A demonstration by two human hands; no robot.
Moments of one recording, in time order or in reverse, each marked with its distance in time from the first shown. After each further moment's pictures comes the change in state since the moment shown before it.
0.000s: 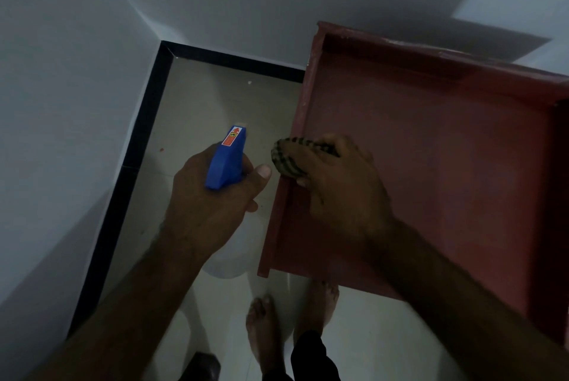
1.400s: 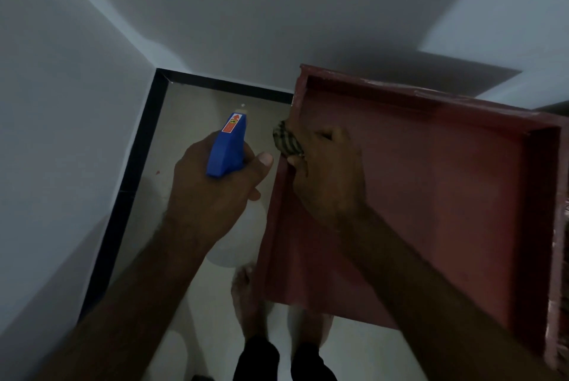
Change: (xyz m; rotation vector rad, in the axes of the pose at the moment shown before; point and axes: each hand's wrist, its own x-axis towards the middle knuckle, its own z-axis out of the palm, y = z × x) left_hand 0.042 0.056 -0.003 -0.058 0.035 0.085; right_hand 0.068 0.011 -0.013 0.168 0.085 0.292
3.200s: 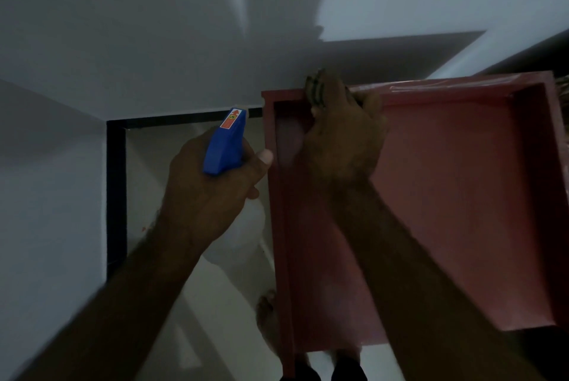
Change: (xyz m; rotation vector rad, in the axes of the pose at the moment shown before) left_hand 0.095 0.025 0.013 0.124 -0.264 0.097; right_hand 0.081 0.035 0.012 -0.250 0.414 0.479
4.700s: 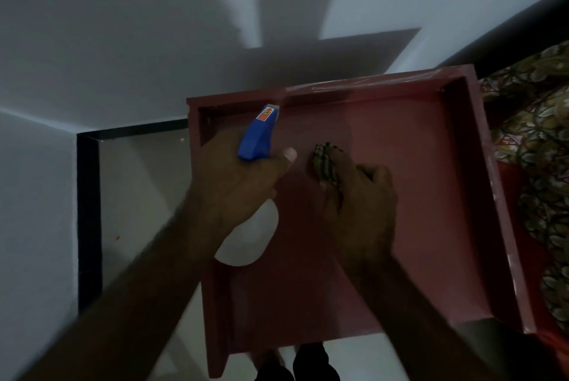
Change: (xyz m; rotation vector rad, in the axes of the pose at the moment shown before) left_hand -0.006 0.062 0.115 0.090 -0.061 0.008; right_hand -0.063 0.141 -0.074 0.143 -0.144 0.001
